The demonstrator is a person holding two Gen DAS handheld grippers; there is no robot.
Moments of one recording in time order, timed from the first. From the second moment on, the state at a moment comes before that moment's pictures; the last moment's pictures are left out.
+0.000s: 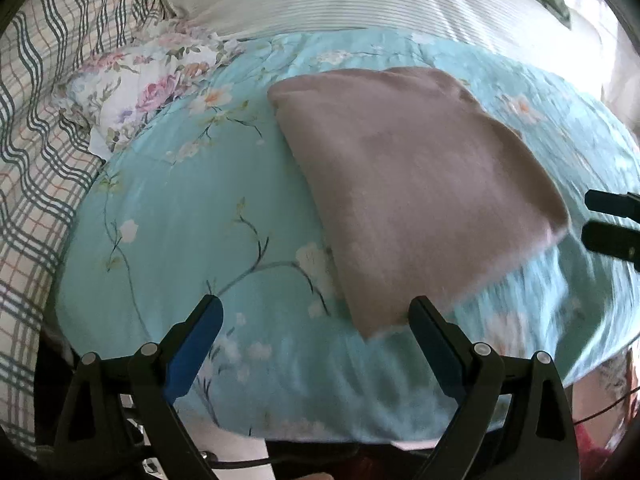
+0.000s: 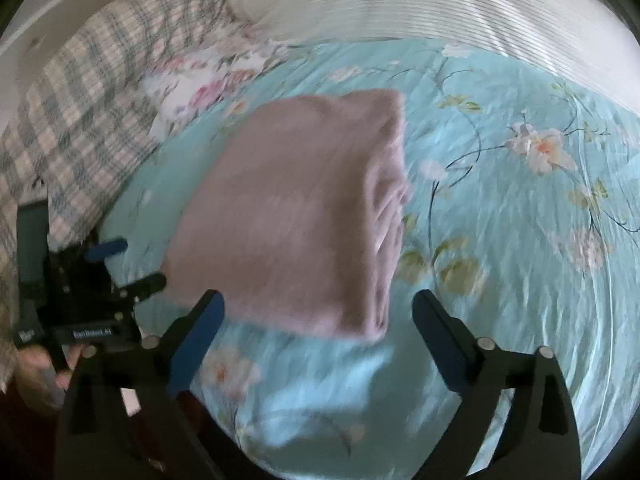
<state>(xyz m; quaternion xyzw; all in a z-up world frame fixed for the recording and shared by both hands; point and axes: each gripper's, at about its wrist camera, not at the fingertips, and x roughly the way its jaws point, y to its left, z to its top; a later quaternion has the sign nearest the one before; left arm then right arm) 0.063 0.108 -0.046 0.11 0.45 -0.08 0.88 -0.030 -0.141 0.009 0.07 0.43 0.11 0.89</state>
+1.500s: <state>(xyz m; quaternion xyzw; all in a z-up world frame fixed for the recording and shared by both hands) 0.052 0.109 -0.017 0.14 0.43 -0.07 0.89 -0.031 -0.116 0.025 0.00 0.44 0.13 0.89</state>
